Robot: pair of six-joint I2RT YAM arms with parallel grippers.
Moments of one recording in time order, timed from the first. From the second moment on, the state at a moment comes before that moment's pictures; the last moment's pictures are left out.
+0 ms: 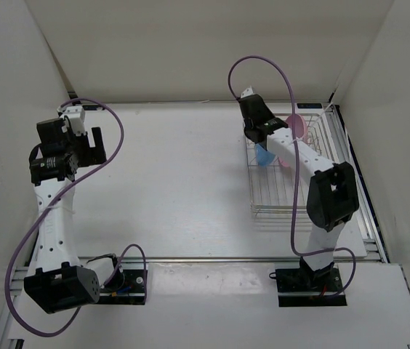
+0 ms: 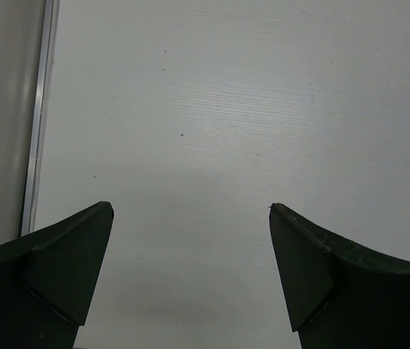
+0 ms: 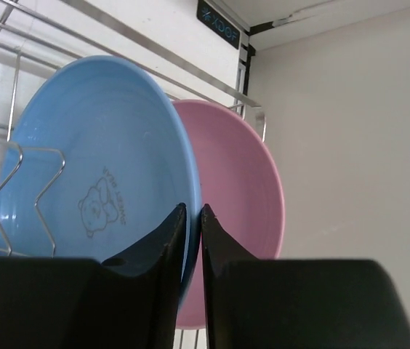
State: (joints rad) left arm 0.22 1.13 1.28 -0.78 0.11 0.09; right arm 0.50 1.83 1.56 -0.41 0.77 -0.48
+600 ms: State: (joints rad) left arm 0.22 1.14 1.27 -0.77 0.11 0.10; right arm 0.50 1.91 1.68 -0.41 0.90 -0.57
